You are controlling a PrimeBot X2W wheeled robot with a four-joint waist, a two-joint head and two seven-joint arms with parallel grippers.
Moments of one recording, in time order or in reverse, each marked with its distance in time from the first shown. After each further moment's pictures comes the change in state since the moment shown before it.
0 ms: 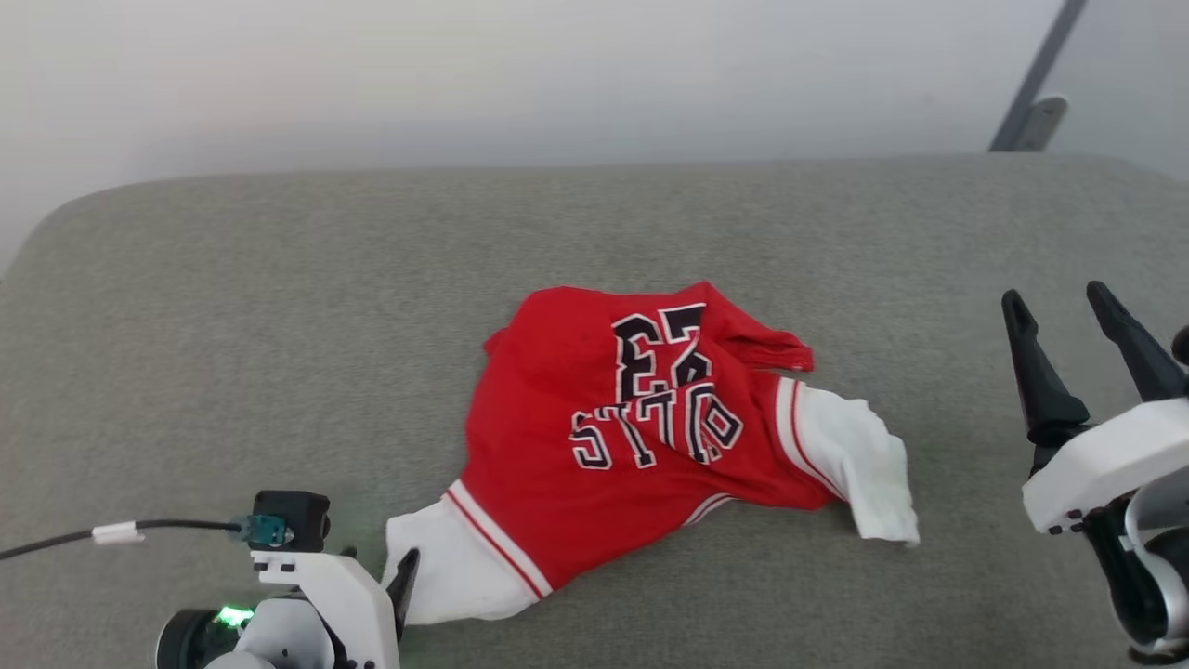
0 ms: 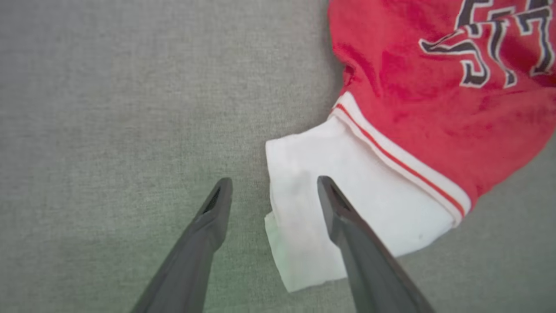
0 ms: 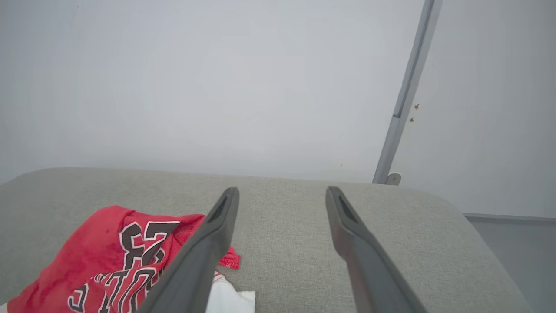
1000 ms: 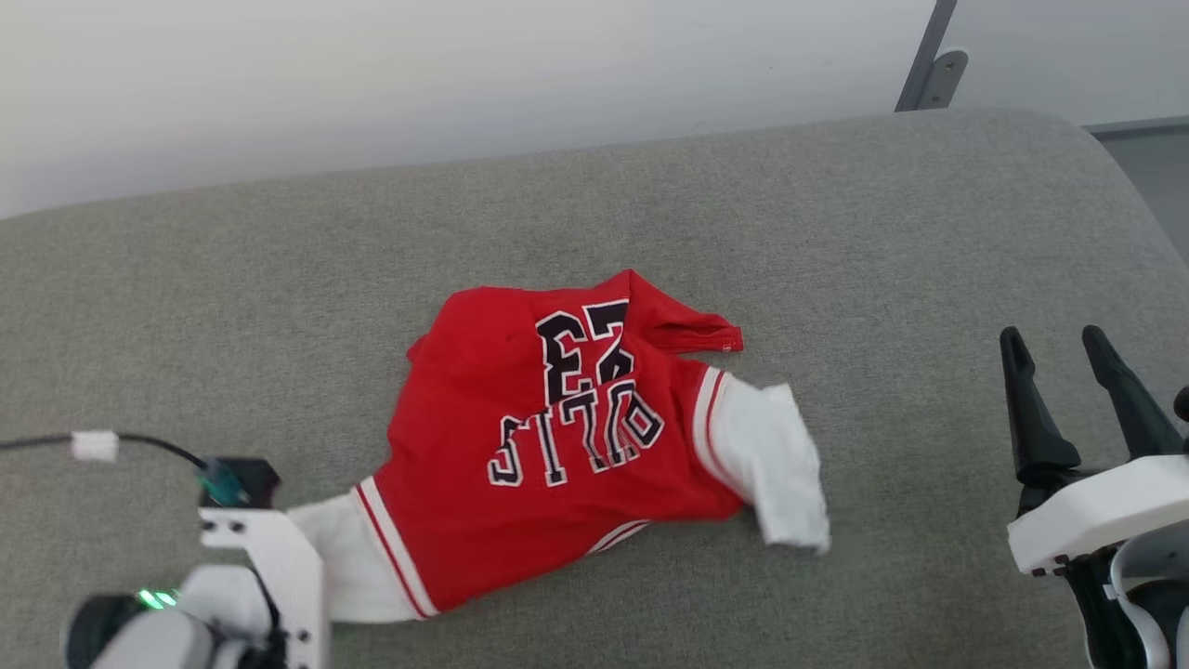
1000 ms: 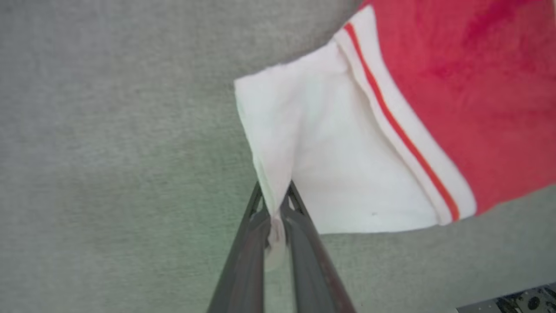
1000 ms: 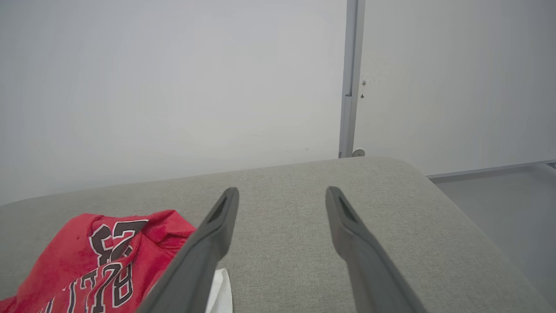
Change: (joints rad) left arm -0.038 0.135 -0.018 -0.087 -0.009 0.137 0.412; right arm 0.095 0.111 -0.047 -0.041 -0.004 0.000 -0.082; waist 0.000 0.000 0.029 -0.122
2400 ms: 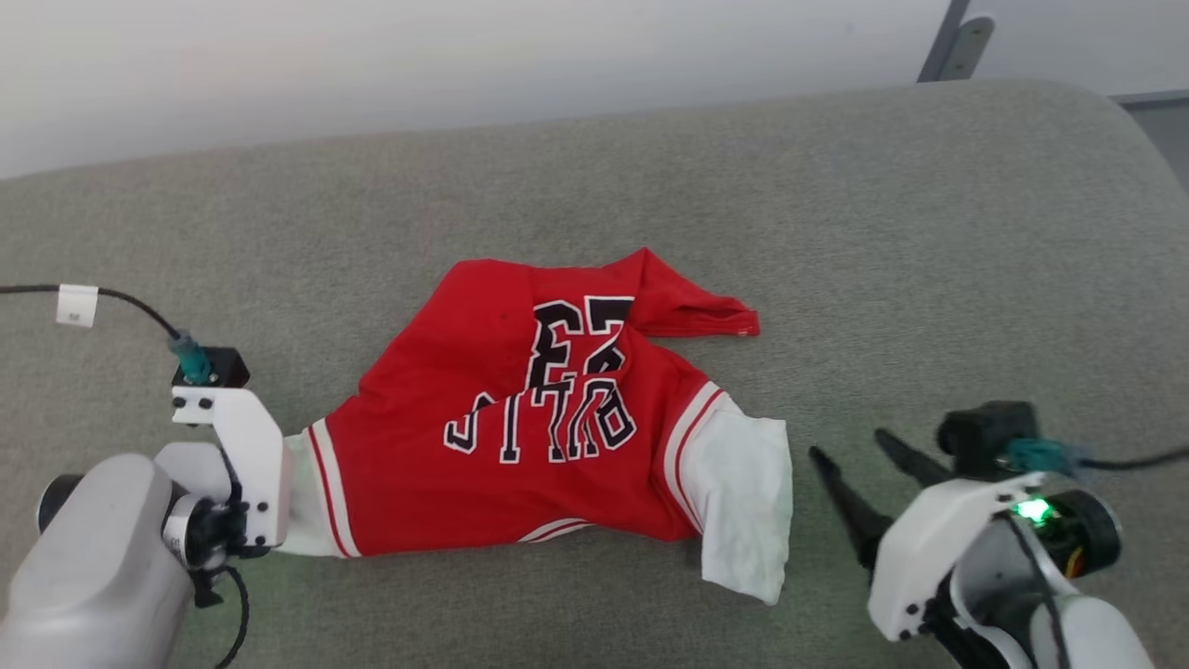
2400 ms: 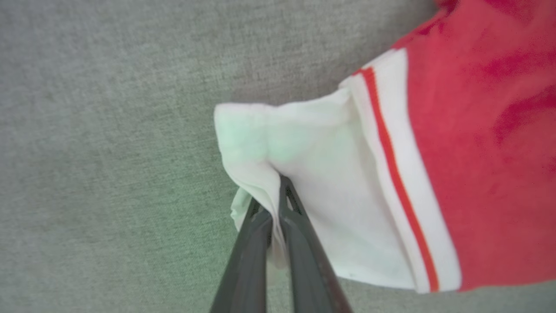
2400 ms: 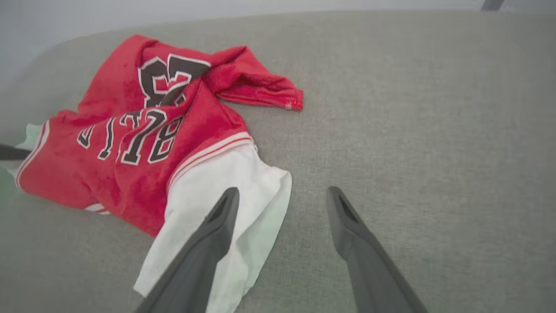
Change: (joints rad) left arm -0.424 -0.034 -0.050 0.561 -0.056 -0.258 0.036; right arm -0.007 -0.052 0.268 0.137 0.053 0.000 0.228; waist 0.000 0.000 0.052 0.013
